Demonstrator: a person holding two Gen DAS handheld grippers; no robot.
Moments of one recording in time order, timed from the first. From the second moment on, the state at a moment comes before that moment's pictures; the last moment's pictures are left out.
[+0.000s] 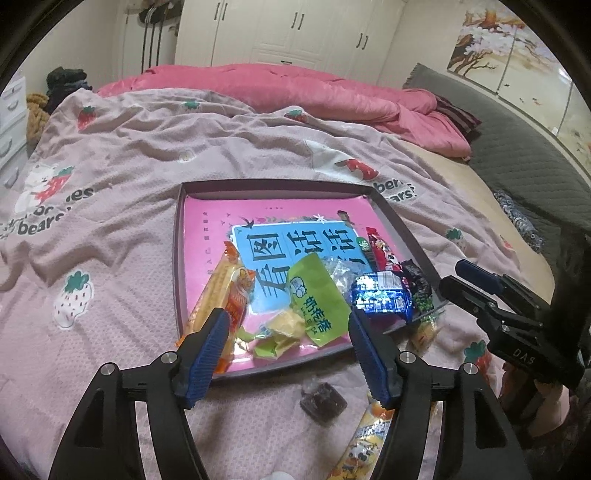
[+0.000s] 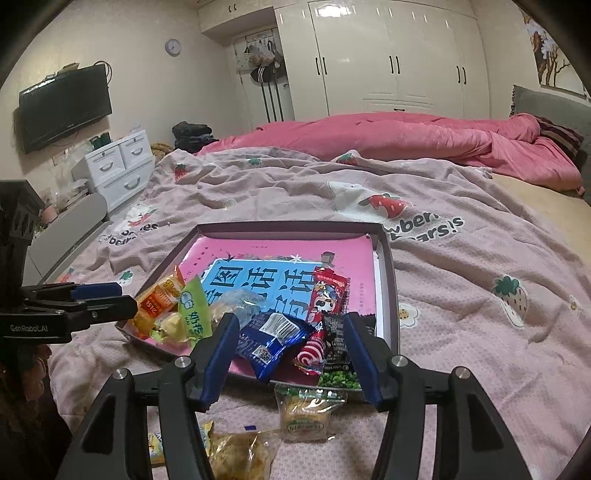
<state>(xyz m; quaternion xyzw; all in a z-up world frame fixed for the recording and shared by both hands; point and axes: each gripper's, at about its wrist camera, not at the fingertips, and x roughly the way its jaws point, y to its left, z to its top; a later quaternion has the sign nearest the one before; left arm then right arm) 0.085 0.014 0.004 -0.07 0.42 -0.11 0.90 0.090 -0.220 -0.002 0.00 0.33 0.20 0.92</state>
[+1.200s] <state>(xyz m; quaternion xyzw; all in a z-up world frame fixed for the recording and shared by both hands) 0.040 -0.021 -0.006 -0.03 0.48 -0.17 0.86 0.039 -0.202 -0.017 -0.05 0.41 0.21 0.89</state>
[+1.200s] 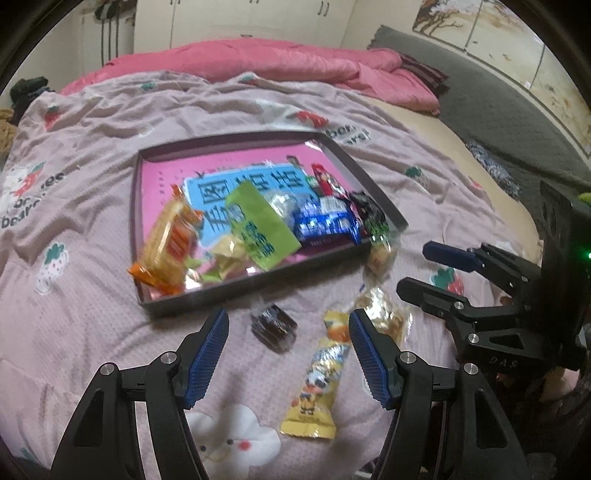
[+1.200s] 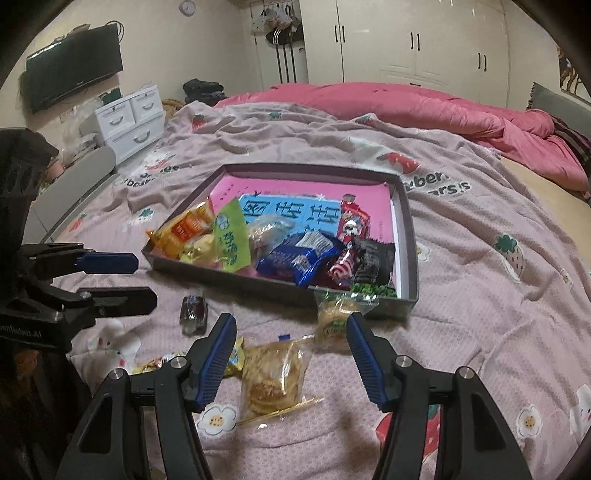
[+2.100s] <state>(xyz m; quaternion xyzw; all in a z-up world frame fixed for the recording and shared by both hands) 0.037 -0.053 -0.060 0.01 0.55 -0.20 0.81 0.040 -0.174 -0.074 -0.14 0.49 0.22 0.83</state>
